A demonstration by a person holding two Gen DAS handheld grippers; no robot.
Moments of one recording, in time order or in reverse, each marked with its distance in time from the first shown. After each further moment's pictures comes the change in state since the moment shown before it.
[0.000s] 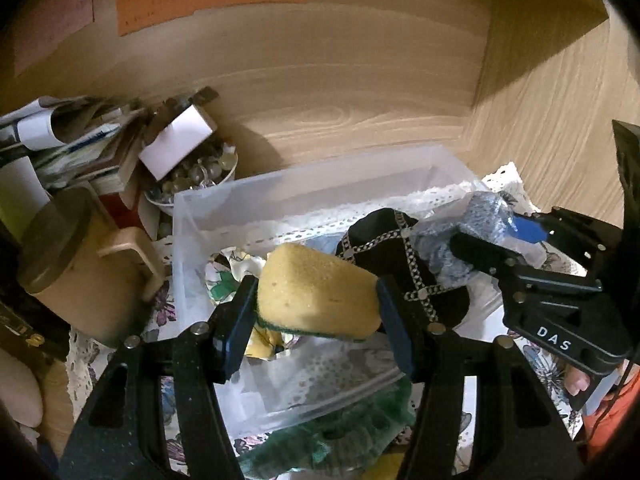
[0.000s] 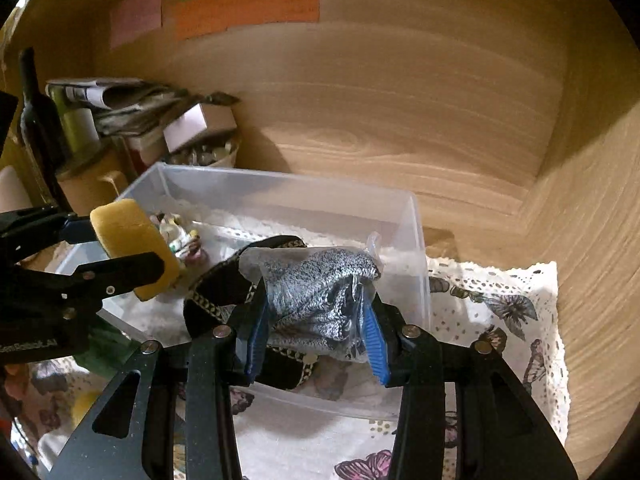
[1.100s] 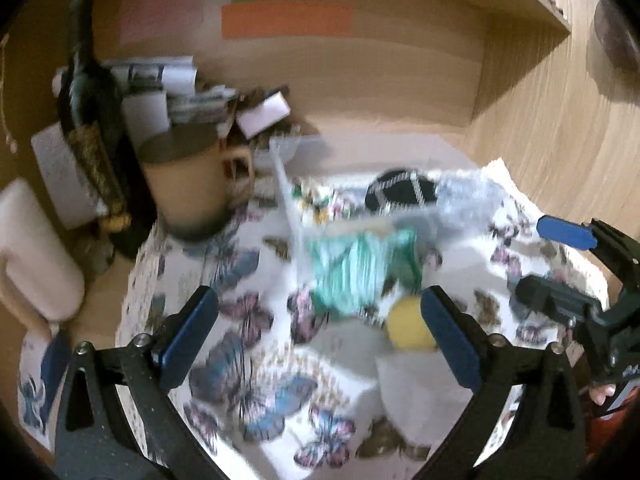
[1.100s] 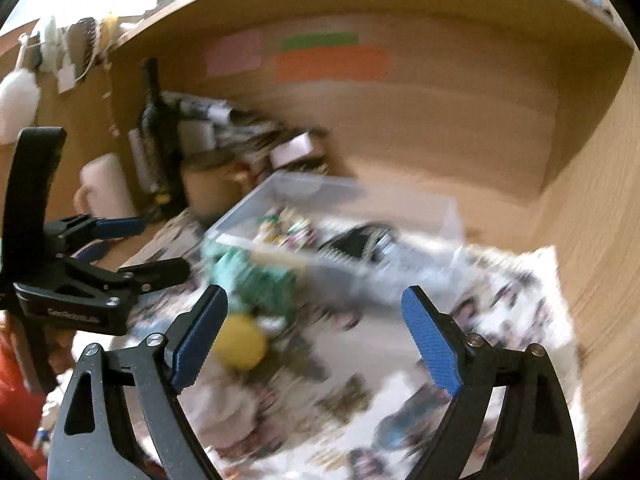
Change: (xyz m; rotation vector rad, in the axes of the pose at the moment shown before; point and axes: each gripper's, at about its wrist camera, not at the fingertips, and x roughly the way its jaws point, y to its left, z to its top) left arm -0.103 0.017 -0.104 -0.076 -0.094 0.078; right arm -0.105 0.063 -0.060 -0.033 -0.125 0.165
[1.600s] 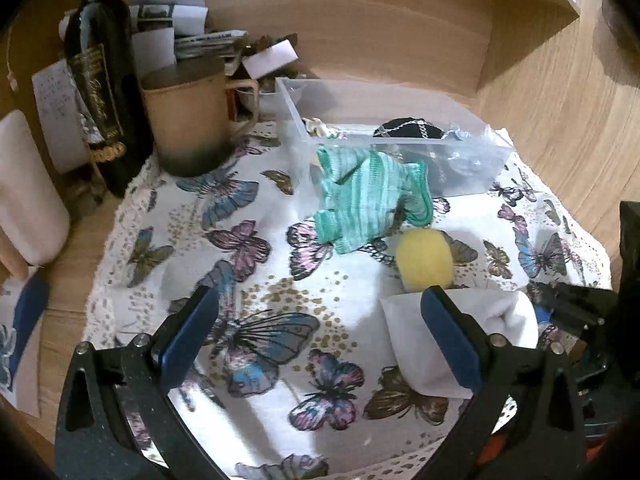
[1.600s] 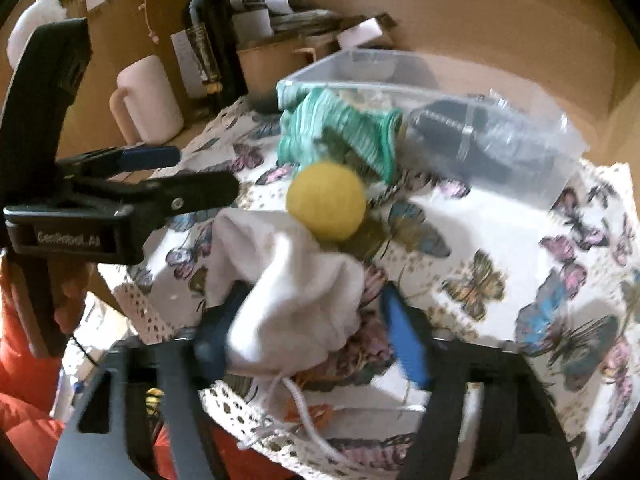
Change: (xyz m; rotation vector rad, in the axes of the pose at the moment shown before) left arm 0.016 0.005 -0.037 -0.044 0.084 -0.032; right arm 0.043 0.035 -0.067 -0.002 0.249 0.173
